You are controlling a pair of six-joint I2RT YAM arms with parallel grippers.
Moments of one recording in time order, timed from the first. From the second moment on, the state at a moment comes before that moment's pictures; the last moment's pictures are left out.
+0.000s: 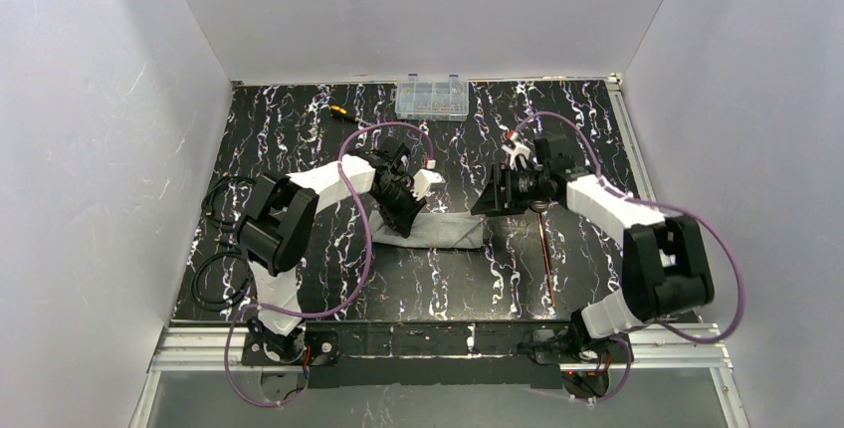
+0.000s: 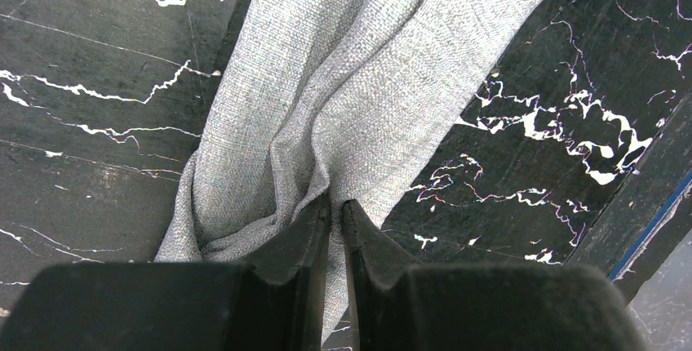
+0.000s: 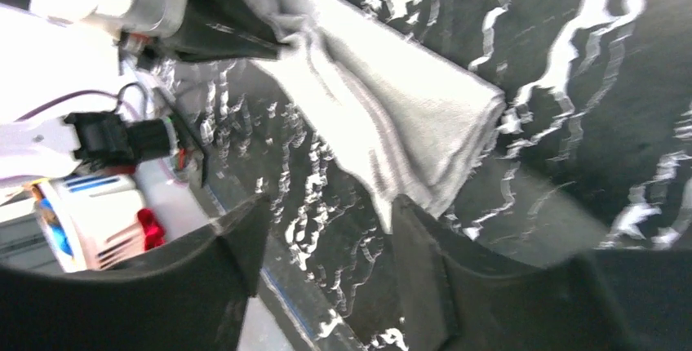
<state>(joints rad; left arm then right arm) -0.56 1.89 1.24 -0.71 0.47 0.45 0.29 1.52 0.93 -0.40 -0.75 0.27</state>
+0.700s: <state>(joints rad) -0.57 1.89 1.25 -0.72 0.45 0.46 0.43 1.82 0.73 0.21 -0.87 0.67</state>
